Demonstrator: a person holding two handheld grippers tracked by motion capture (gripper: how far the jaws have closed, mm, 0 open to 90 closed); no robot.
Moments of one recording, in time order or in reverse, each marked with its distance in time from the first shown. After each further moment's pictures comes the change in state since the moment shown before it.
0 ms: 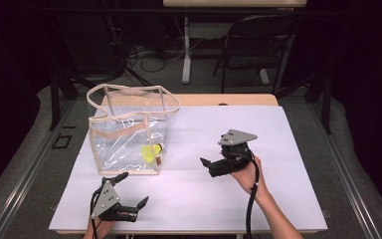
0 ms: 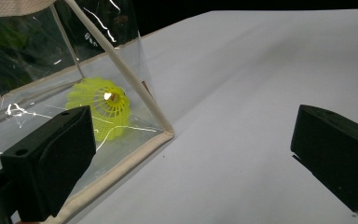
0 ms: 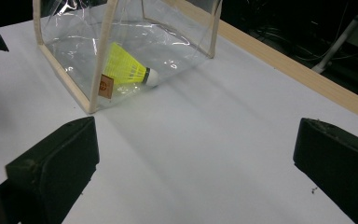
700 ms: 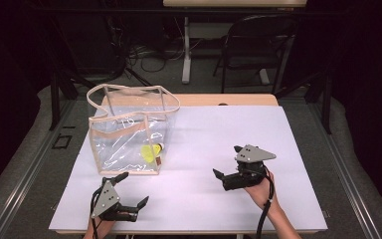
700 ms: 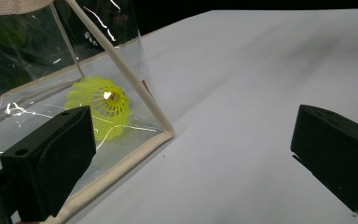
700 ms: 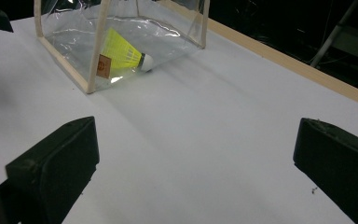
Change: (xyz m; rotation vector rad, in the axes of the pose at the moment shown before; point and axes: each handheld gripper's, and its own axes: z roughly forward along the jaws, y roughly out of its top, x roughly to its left) left arm 0.000 0.000 0.001 0.003 0.000 0.002; right arm 0.000 -0.044 -0.027 -0.060 -0.028 0.014
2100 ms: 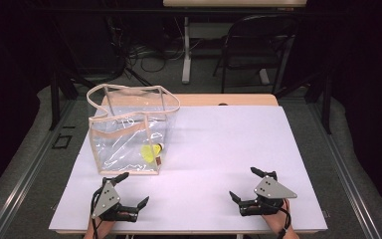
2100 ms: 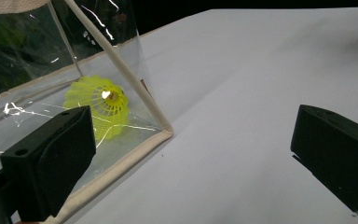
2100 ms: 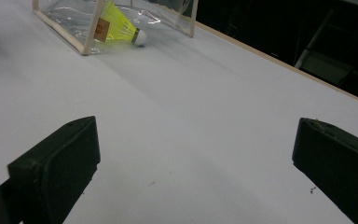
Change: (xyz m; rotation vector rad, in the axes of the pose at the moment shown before) left arm -0.001 0.000 0.000 0.003 -0.003 0.001; right arm 0.012 -0.080 -0.037 -0.109 -0.079 -0.076
